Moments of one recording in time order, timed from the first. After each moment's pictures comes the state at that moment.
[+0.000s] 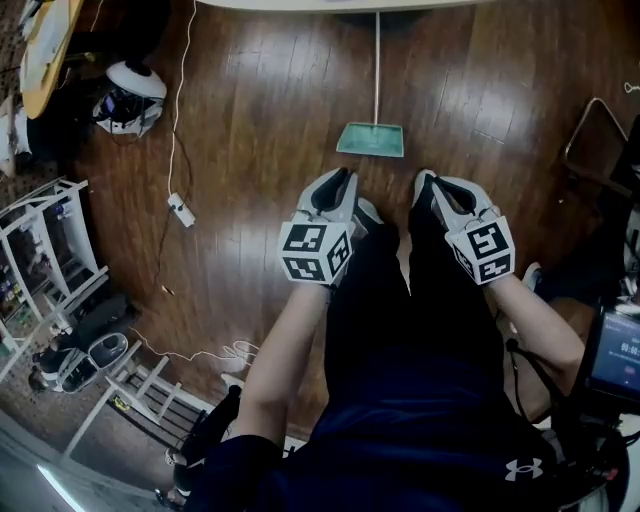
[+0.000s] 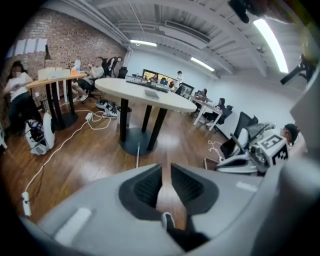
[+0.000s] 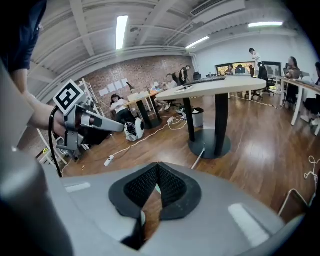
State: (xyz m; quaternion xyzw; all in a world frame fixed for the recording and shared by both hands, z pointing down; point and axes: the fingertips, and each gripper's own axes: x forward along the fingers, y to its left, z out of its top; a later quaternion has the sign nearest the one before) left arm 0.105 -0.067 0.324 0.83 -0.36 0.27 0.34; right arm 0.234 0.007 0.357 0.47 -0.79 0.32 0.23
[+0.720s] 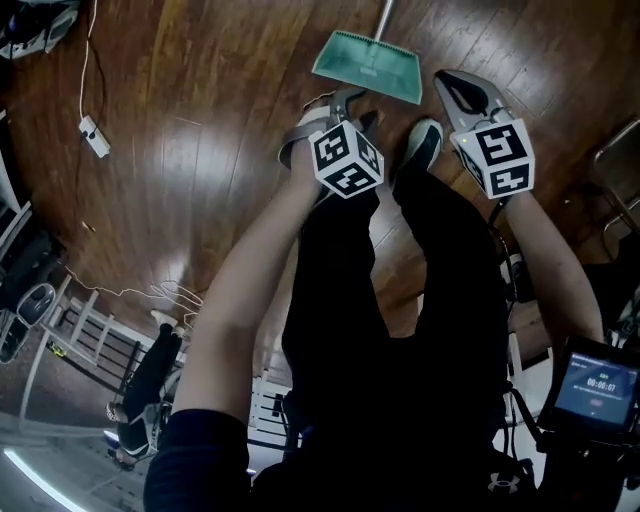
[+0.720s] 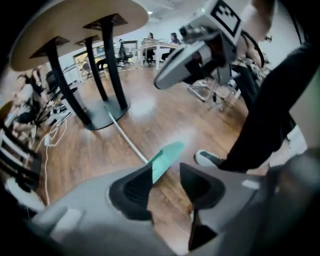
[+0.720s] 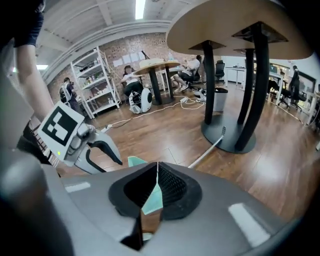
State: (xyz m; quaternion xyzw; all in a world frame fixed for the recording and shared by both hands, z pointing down) left arm 0.095 0.003 0.745 0.83 -0.11 0.54 0.10; right arm 0.191 -0.067 0.676 0.38 -0.83 0.27 0.32
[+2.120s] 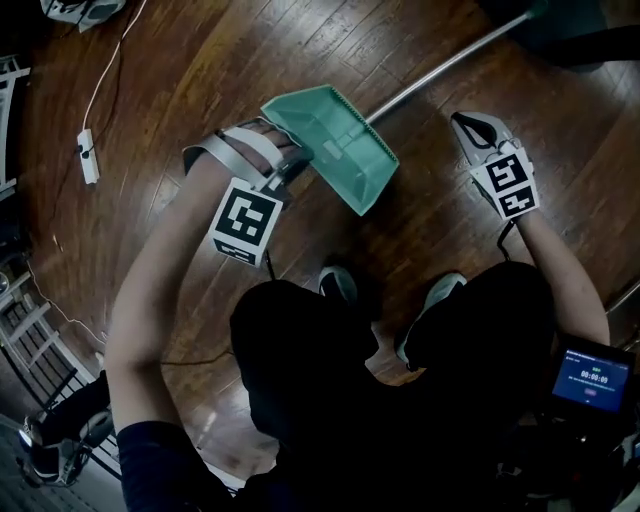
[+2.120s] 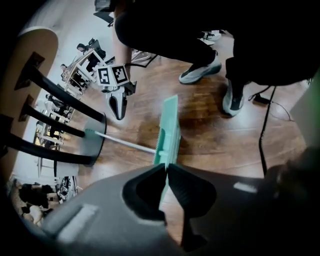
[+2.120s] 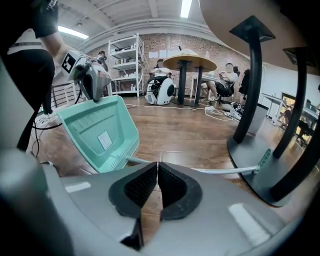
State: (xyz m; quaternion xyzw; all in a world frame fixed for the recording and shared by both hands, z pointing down) left arm -0.095 -0.099 0.829 0.73 0.12 0.61 -0.28; right arm 0.117 -0.211 0.894 0.27 -0.90 0.09 0.34
